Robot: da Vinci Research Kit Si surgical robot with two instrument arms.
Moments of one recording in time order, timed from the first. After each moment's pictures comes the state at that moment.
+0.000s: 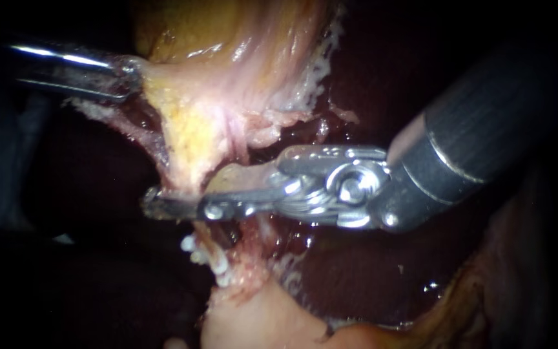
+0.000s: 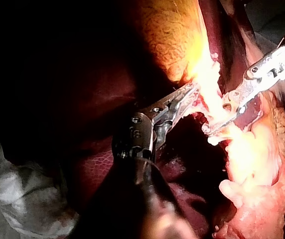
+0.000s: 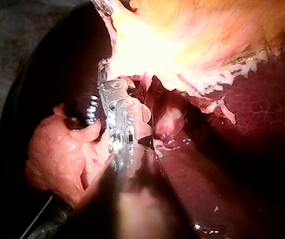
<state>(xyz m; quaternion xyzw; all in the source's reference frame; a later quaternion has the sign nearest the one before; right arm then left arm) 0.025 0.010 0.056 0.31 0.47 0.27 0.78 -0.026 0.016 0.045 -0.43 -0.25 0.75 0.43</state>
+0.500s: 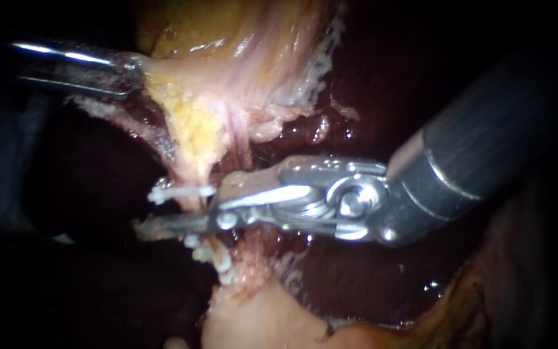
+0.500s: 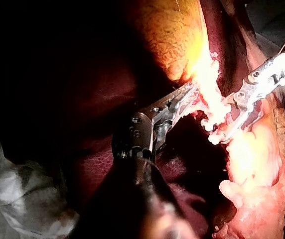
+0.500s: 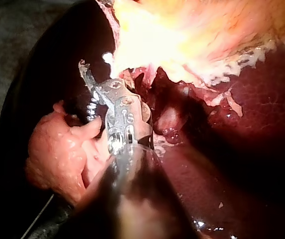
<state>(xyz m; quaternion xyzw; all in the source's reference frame) 0.026 0.009 0.057 0.32 0.52 0.27 0.75 -0.026 0.016 0.045 -0.43 -0.25 0.75 0.43</state>
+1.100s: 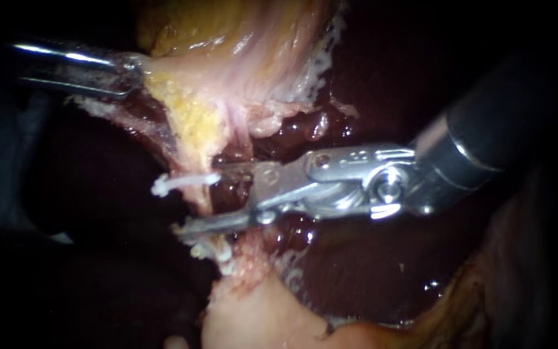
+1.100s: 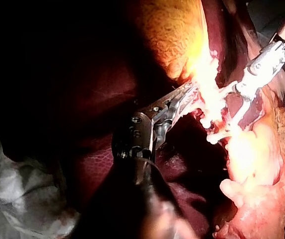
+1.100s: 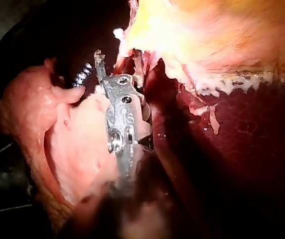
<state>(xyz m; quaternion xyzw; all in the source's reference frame) 0.021 0.010 0.059 0.24 0.56 0.15 0.78 -0.026 0.016 0.045 -0.43 -0.25 0.75 0.43</state>
